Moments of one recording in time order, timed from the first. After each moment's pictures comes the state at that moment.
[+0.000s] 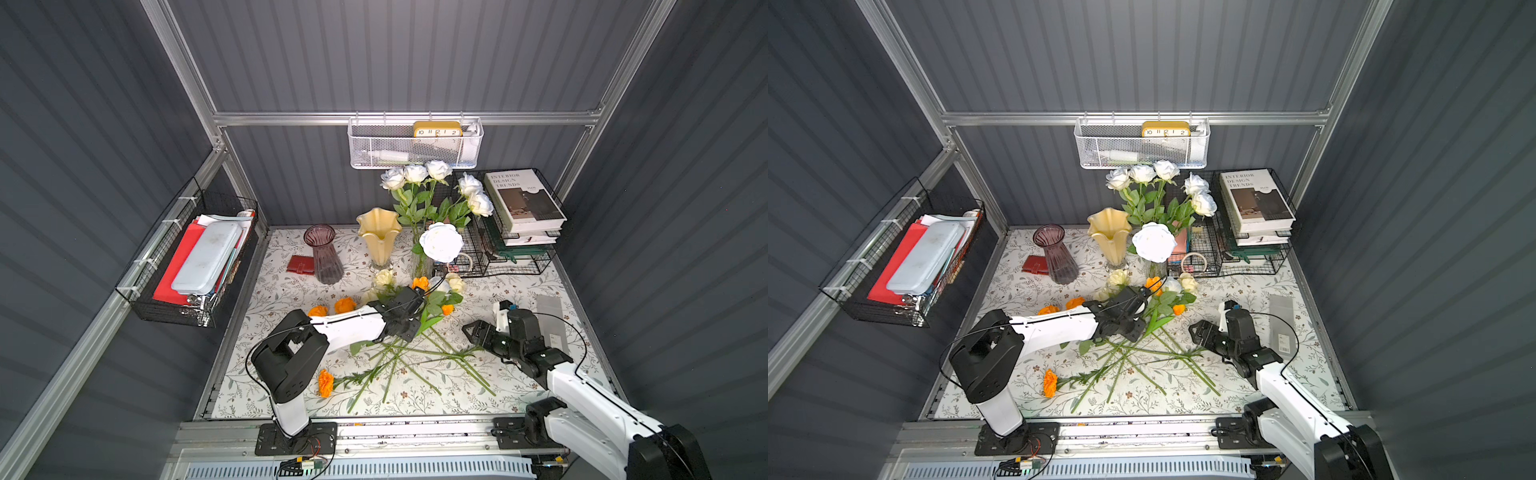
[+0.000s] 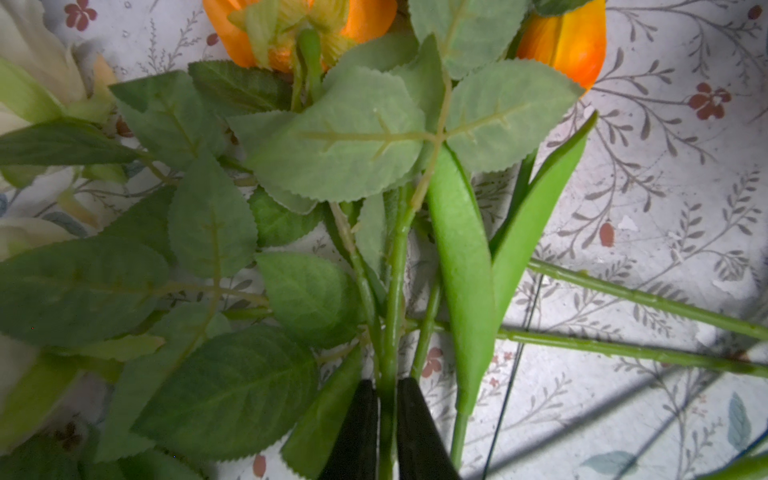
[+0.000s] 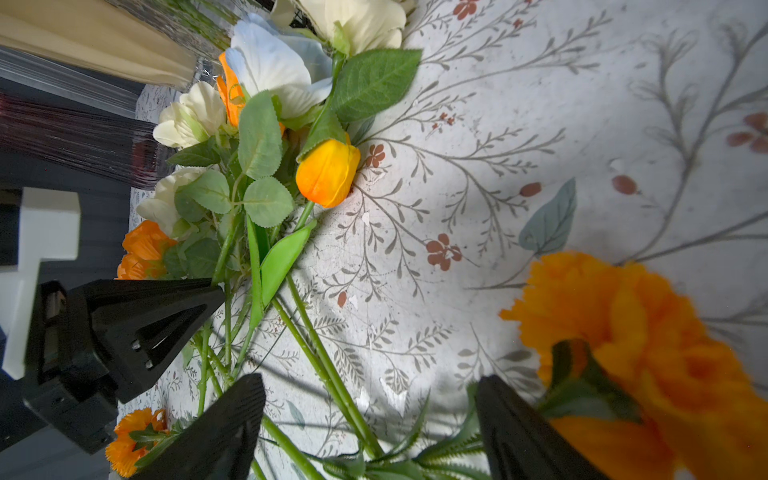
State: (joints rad) left arm -0.88 1.77 1.08 -0.35 -0.09 -0.15; right arm 0.25 0.93 0.32 -0.14 -0.29 0.70
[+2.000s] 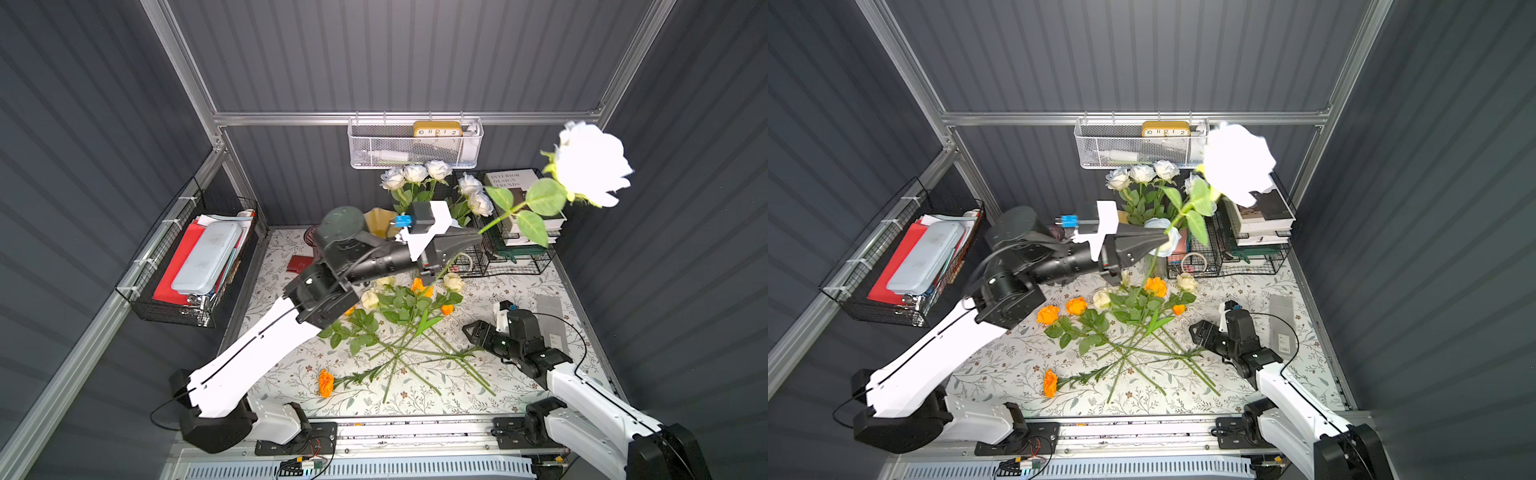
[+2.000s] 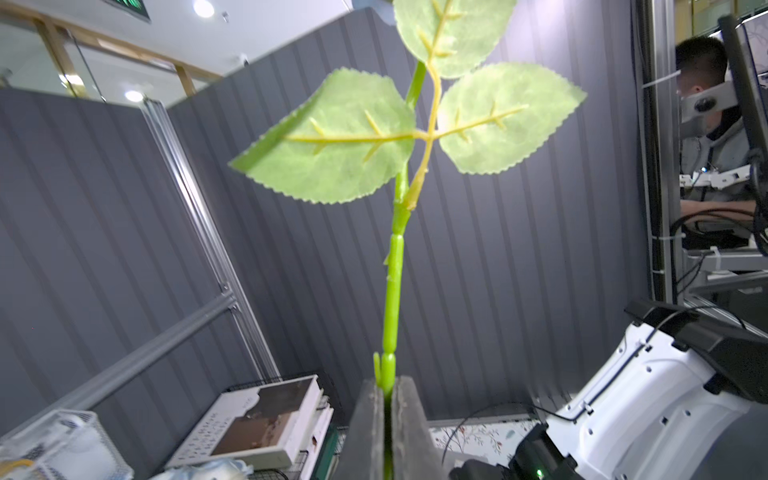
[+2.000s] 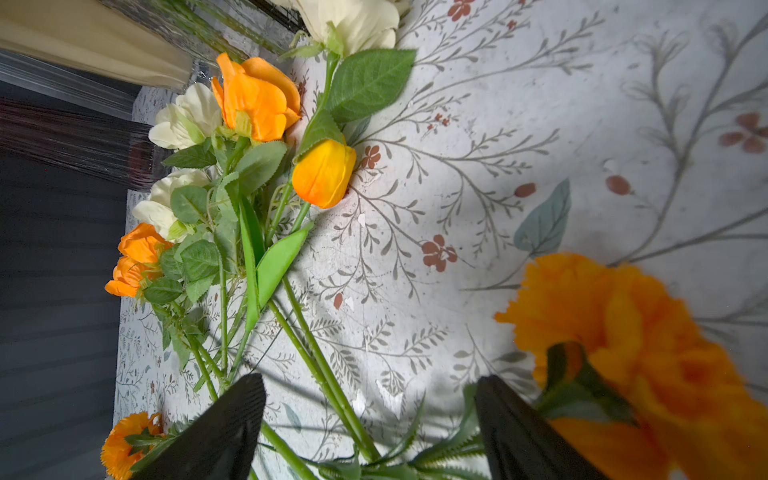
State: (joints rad) left arm -0.96 1.34 1.75 -0.09 0.52 0.23; right arm 0.25 0.93 0.31 -0.13 -0.28 0.70
